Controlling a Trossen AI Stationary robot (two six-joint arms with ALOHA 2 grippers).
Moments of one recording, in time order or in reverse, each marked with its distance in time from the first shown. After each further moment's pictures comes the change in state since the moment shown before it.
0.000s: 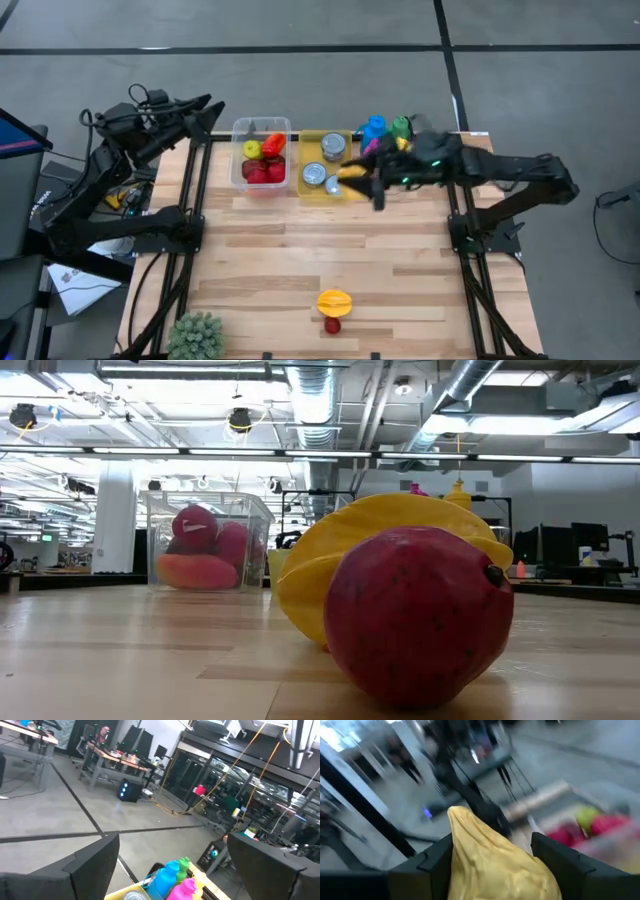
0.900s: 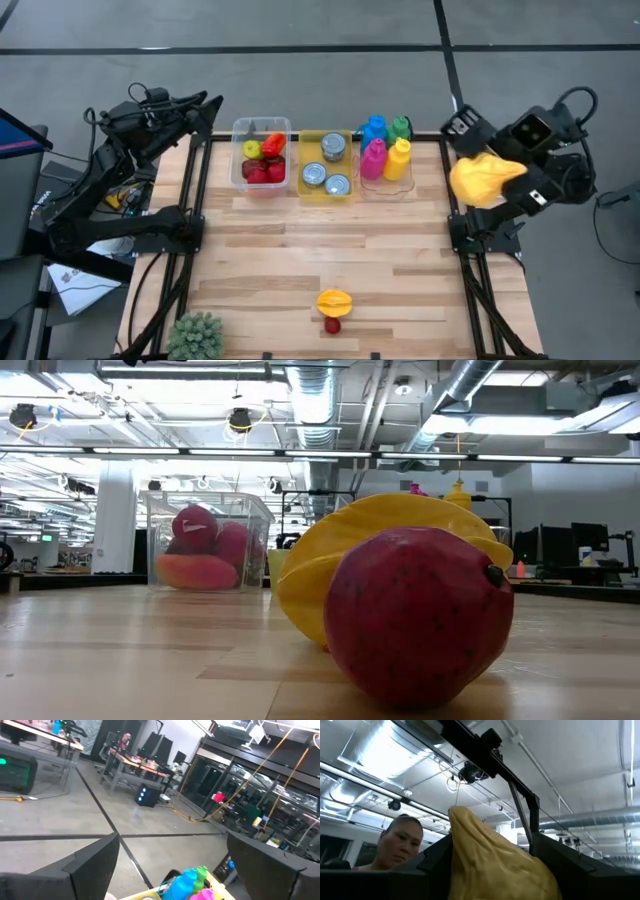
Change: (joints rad) left arm 0.000 0.017 0.000 0.000 -0.116 -0.008; right arm 0.070 -0.209 0.000 0.906 -0.634 -0.080
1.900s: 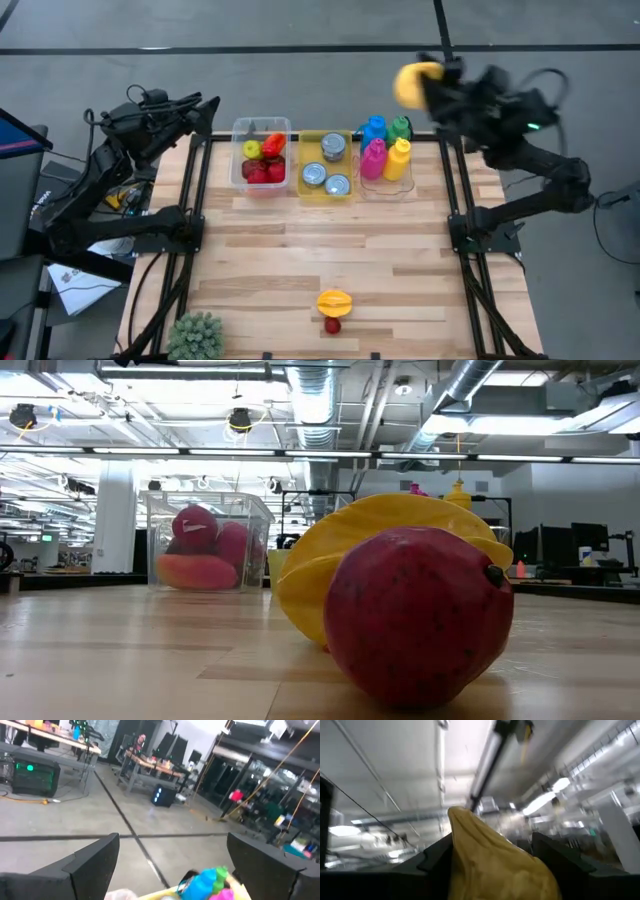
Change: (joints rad) left arm 0.000 -0.010 0.000 -0.038 -0.082 0.036; right arm -0.234 0.023 0.000 -0.100 0.648 -0.273
